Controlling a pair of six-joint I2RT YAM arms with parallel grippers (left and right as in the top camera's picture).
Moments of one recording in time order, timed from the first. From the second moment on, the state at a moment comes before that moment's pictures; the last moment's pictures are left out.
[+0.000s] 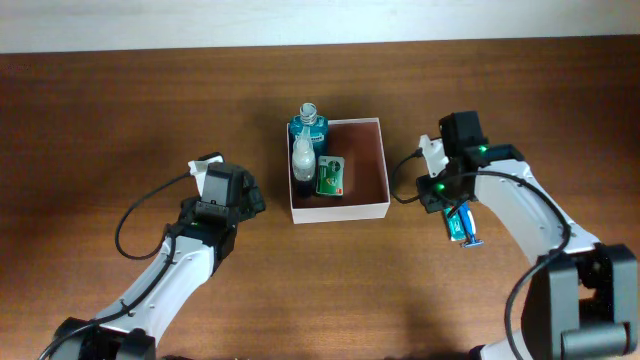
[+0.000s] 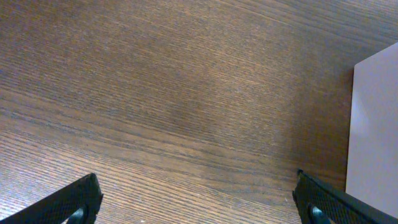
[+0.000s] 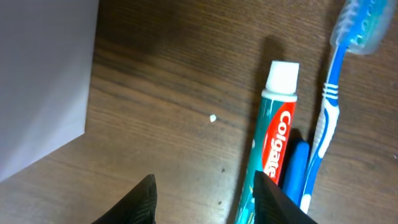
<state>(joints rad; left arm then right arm) -0.26 1.45 0.71 -0.18 -0.29 -0.49 0.11 1.70 1.13 -0.80 -0.06 -0.16</state>
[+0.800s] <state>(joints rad) -0.26 1.45 0.71 -0.18 -0.29 -0.49 0.10 1.77 1.13 -0.63 0.04 -0.17</state>
